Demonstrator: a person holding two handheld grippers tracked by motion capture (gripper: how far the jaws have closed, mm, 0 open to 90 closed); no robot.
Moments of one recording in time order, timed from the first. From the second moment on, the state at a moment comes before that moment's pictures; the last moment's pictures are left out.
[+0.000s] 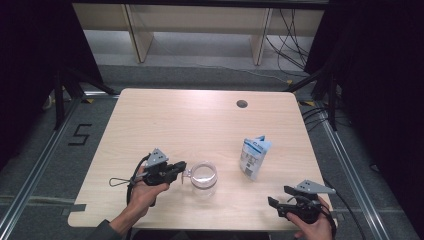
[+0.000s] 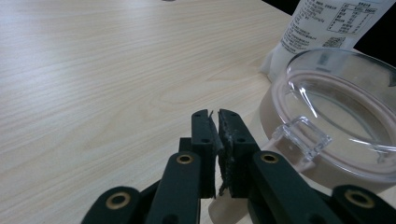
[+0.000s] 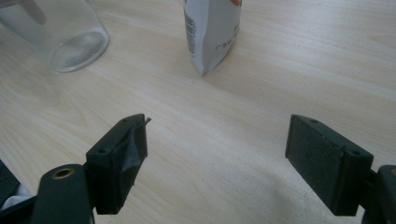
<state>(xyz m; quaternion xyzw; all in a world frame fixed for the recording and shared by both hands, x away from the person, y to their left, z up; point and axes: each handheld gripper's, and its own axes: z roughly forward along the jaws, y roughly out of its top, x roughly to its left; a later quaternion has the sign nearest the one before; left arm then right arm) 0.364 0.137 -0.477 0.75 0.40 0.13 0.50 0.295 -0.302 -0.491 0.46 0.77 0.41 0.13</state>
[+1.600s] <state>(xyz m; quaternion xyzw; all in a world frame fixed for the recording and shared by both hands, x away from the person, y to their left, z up) 0.332 0.136 -0.446 0.75 0.35 0.16 0.54 0.292 -0.305 -0.488 0.46 0.77 0.42 0.12</state>
